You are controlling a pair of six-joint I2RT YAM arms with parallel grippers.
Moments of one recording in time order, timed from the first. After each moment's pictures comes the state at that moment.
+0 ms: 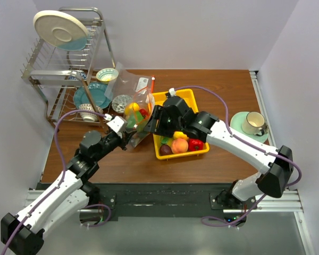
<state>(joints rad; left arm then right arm) -0.54 0.66 0.47 0.08 0.20 -0.01 0.90 1.46 1.37 -0.58 0.01 0.99</state>
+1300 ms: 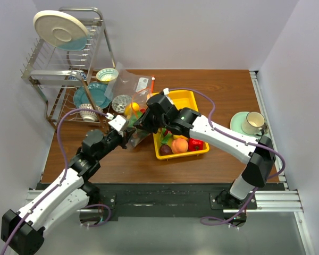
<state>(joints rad) -0.55 0.70 0.47 0.09 0.15 0.01 0.97 1.64 1.52 -0.54 0.11 1.34</state>
